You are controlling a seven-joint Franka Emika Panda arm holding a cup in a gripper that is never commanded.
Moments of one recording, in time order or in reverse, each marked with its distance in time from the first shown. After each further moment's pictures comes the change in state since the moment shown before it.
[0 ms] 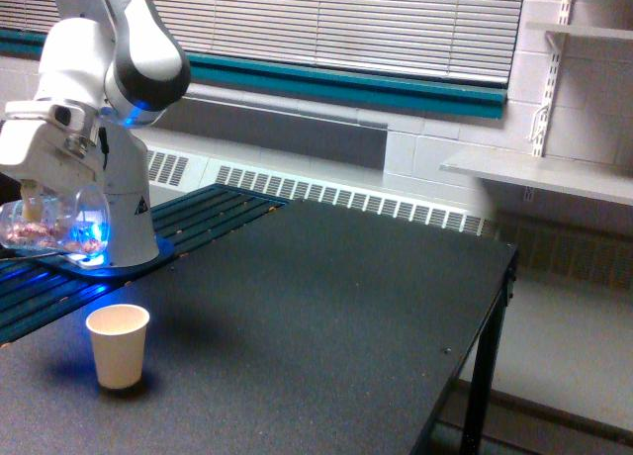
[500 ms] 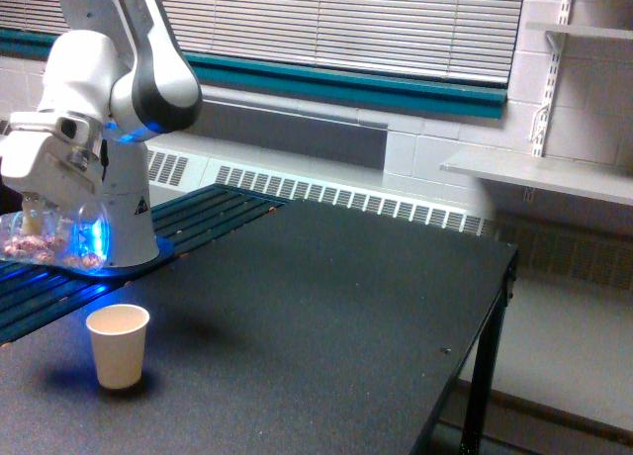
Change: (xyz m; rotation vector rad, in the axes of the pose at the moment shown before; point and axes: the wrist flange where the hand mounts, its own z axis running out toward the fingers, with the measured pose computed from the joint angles) arm 0.010 -0.001 0.020 -0.030 0.000 -0.047
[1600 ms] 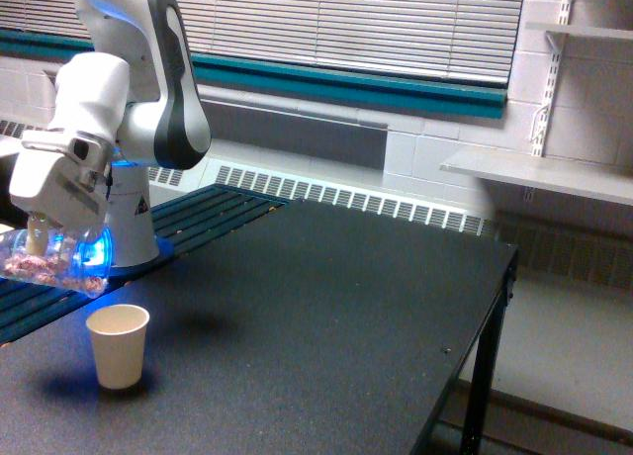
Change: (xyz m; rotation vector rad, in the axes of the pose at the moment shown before) arm 0.014 -0.011 0.027 -0.067 -0.007 -0.046
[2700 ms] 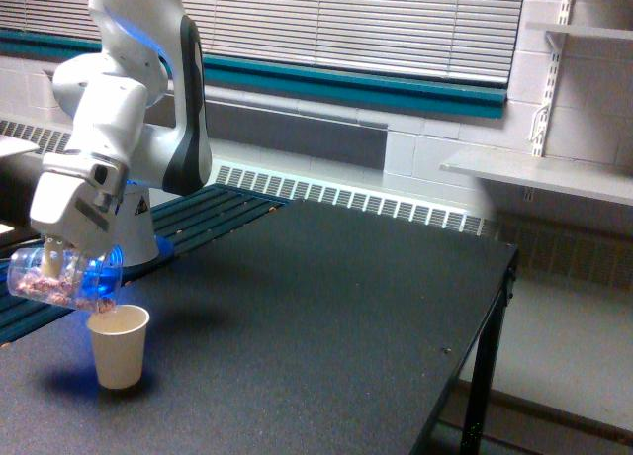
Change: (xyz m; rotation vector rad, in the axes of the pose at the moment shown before) arm 0.000 -0.027 0.020 -0.017 -0.042 -0.067
